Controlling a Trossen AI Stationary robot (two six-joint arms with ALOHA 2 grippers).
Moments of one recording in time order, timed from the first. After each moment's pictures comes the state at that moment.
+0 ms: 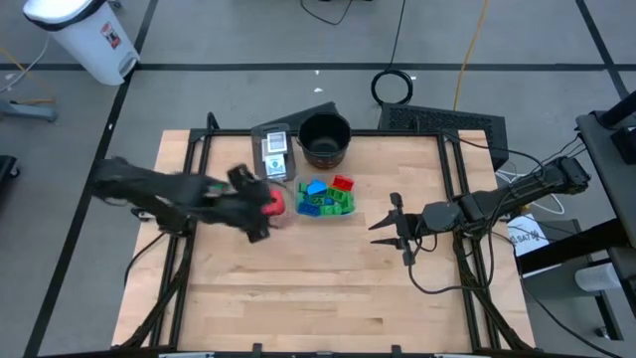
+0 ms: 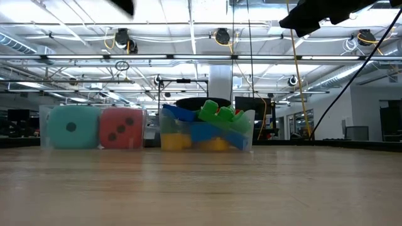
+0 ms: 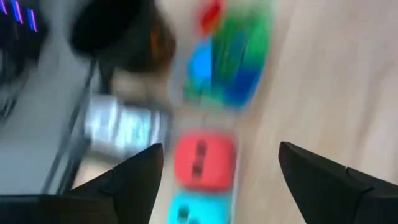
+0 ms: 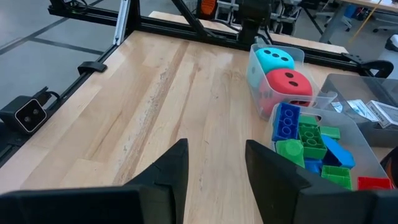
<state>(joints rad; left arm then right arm) -0.25 1.45 1.51 -1.28 -0.52 -0.42 0.32 0.95 0.64 -0.05 0.18 -0.03</state>
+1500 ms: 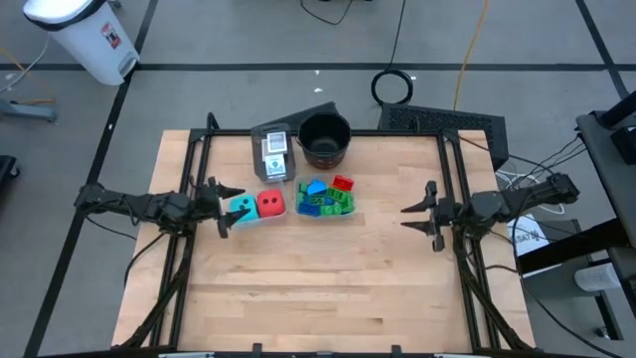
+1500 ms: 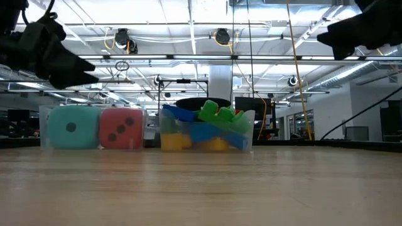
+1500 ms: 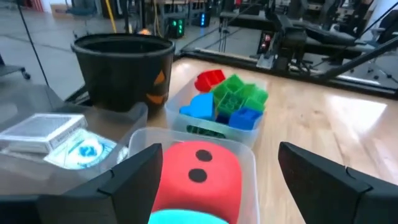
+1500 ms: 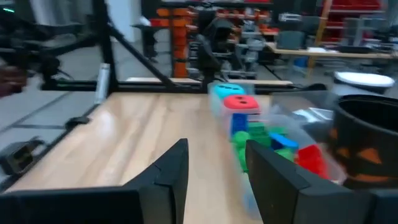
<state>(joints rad) -0.20 0.10 0.08 -0.16 -0.49 -0.20 0.32 0.24 0.26 -0.09 0.30 0.03</state>
